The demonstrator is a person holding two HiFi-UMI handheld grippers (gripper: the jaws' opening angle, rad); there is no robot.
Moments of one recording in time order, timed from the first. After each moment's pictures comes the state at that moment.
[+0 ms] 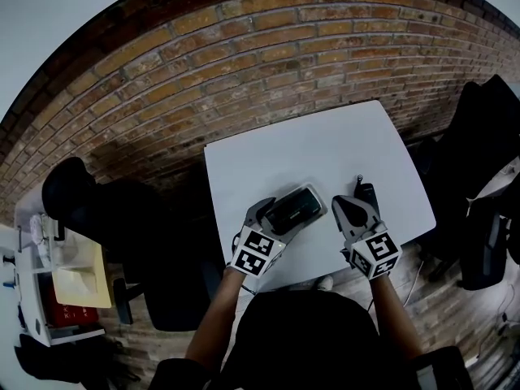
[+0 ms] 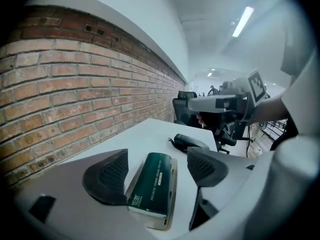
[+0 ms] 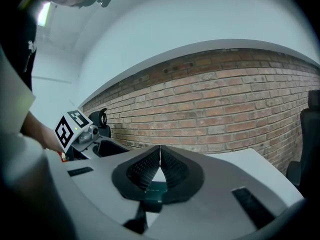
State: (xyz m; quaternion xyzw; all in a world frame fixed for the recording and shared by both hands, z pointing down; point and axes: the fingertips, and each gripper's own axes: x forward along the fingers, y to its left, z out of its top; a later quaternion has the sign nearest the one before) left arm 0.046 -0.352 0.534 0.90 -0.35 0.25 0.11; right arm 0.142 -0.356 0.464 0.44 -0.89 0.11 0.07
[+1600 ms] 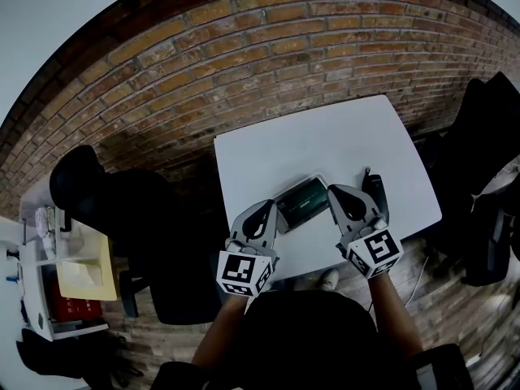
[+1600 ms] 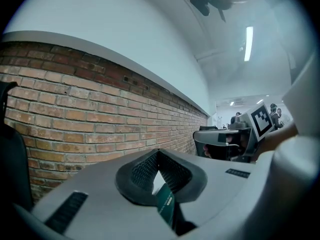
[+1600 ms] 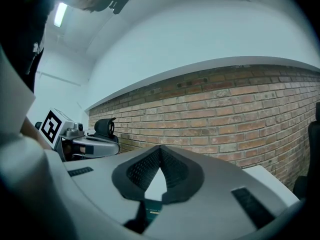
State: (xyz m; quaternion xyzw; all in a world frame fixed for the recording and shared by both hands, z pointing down) left arm -0.022 -0.320 0.428 0.86 -0.50 0.05 0.06; right arm 0.097 -0.334 0.418 0.42 -0.91 0.05 0.06
